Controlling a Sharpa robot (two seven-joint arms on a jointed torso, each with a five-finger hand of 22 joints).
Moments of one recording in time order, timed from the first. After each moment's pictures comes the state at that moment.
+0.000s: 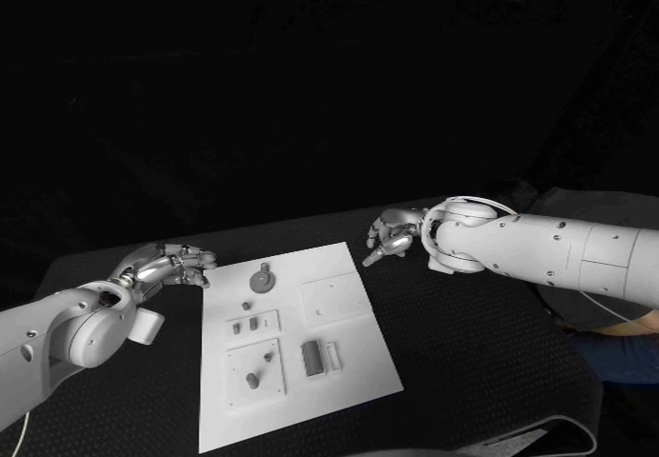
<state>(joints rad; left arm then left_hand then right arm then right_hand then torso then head) 1.18 -0.75 -0.14 1.17 -0.28 -0.07 0.25 1.02 -0.04 0.41 -0.29 0.06 0.86 0.18 0.31 0.45 1.10 0.13 0.14 0.22 1.04 0.02 0.77 0.57 0.01 1.11 -0.08 0.07 1.05 1.23 -0.91 -0.11 1.34 -1.25 -0.07 -0.15 0.84 -0.20 0.52 -0.19 0.05 0.77 0.14 0.28 0.69 0.99 0.05 1.12 1.06 1.10 -0.05 1.44 0.85 0.25 1.04 0.06 0.67 1.31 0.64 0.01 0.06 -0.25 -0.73</state>
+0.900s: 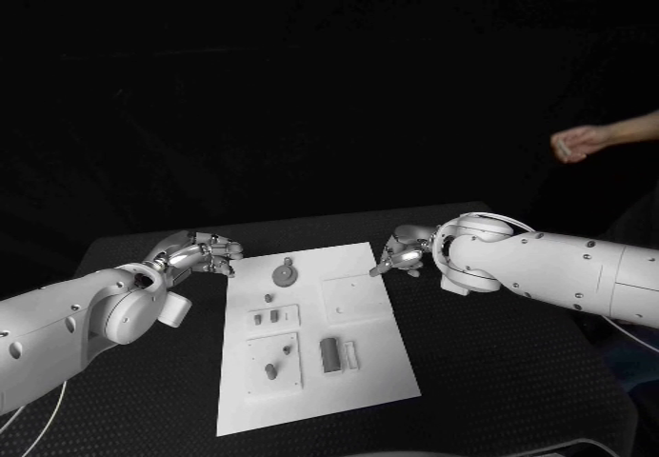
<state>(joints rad) 1.18 -0.76 -0.14 1.18 -0.28 -0.07 0.25 1.02 -0.04 0.41 -0.28 0.06 0.86 0.18 0.31 0.45 1.11 0.13 0.14 0.22 1.04 0.02 0.77 0.57 0.01 1.11 -0.08 0.07 1.05 1.22 -0.87 -0.11 1.41 -1.18 -0.04 -0.30 0.76 -0.12 0.47 -0.15 0.05 0.92 0.10 0.31 0.71 1.08 -0.01 1.15 1.02 1.19 -0.11 1.46 0.84 0.25 1.11 0.01 0.69 1.31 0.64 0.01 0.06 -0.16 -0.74</state>
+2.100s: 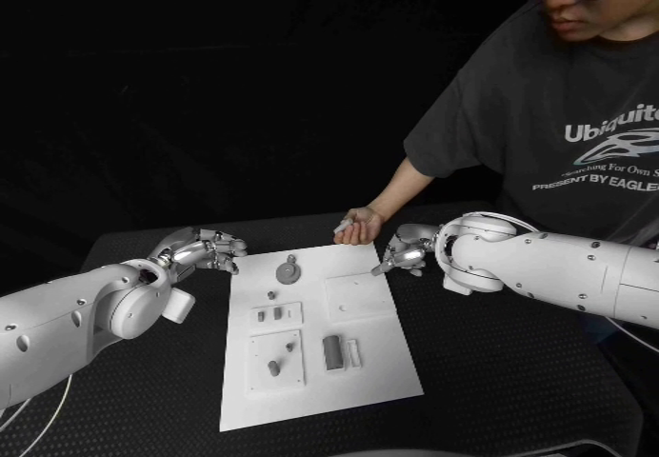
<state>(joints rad) 1.18 -0.76 -0.14 1.18 -0.28 -0.06 0.25 1.02 -0.04 0.40 -0.29 0.06 0.86 0.18 0.31 0.45 1.11 0.13 0.14 0.22 1.04 0.02 0.77 0.57 0.01 1.11 -0.08 0.07 1.05 1.22 -0.87 -0.11 1.41 -1.18 -0.04 -0.30 0.76 -0.12 0.47 -0.15 0.05 0.93 0.10 0.31 0.71 1.08 -0.01 1.15 1.01 1.19 -0.11 1.46 0.84 0.25 1.11 0.01 0.70 1.31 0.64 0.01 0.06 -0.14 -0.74</state>
